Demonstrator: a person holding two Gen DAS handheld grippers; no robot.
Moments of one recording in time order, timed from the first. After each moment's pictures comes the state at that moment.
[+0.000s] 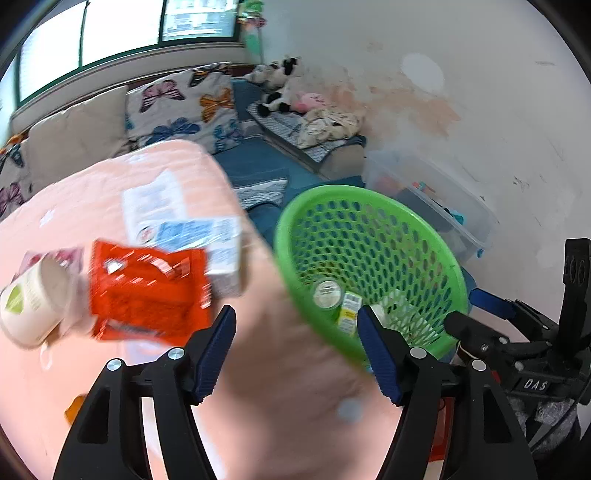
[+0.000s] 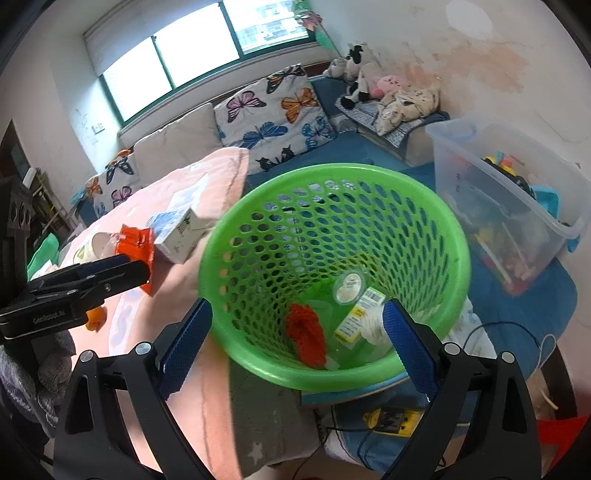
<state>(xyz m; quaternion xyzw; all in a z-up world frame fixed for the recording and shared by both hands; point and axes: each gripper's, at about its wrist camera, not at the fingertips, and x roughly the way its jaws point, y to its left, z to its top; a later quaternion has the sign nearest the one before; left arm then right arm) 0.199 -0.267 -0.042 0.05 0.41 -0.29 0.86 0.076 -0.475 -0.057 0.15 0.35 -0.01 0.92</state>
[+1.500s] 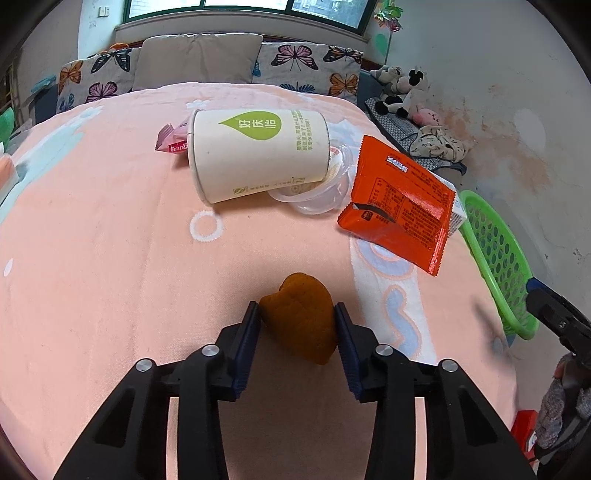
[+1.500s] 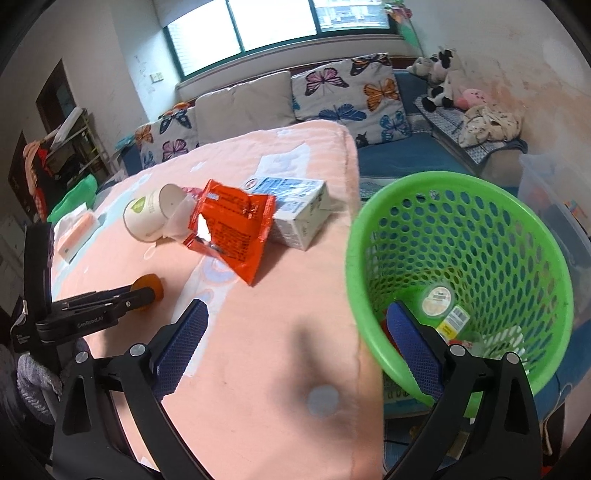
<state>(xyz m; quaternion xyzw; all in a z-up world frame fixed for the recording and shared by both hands) 0.203 -0.095 -0.099 -0.06 0.46 -0.14 0.88 0.128 -0.354 -0.055 0.08 0.38 0.09 0.92</state>
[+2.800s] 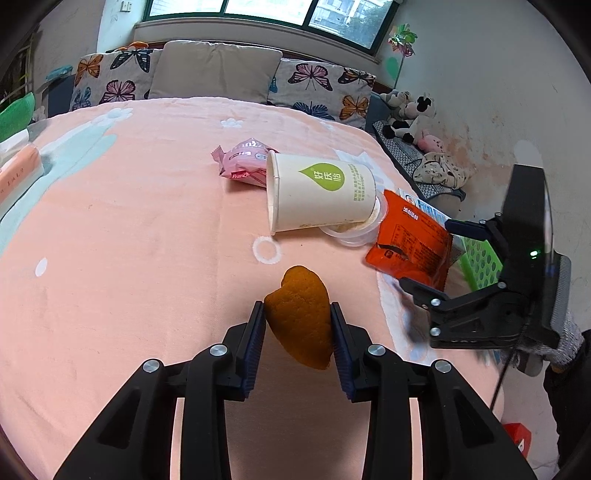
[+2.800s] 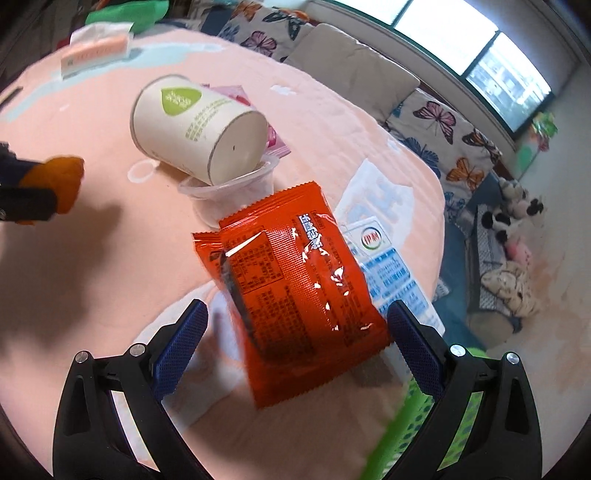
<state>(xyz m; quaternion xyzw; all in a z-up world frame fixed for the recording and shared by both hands) 0.196 -0.038 -0.073 -0.10 0.44 -0.13 0.88 0.236 -0.220 -0.093 -0.31 0.40 0.16 0.85</state>
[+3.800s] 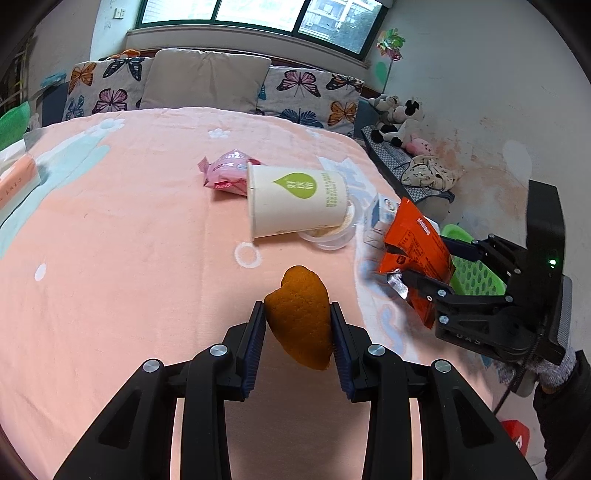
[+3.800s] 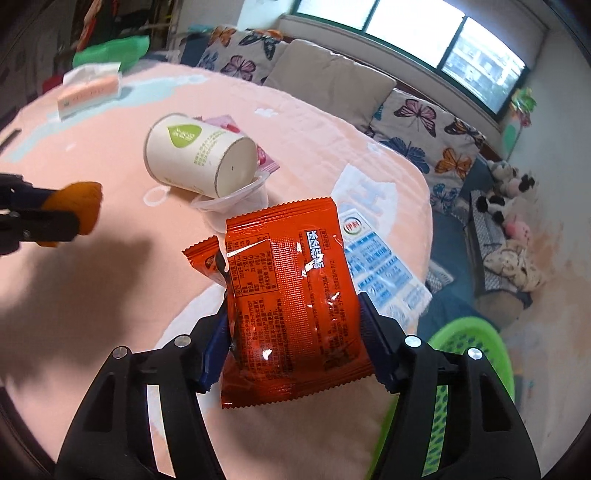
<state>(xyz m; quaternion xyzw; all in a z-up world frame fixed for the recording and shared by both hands) 0.185 -0.048 -0.061 -0.09 0.42 -0.15 0.89 0.203 -0.237 -0.069 -0.23 0.38 0.15 0.88</state>
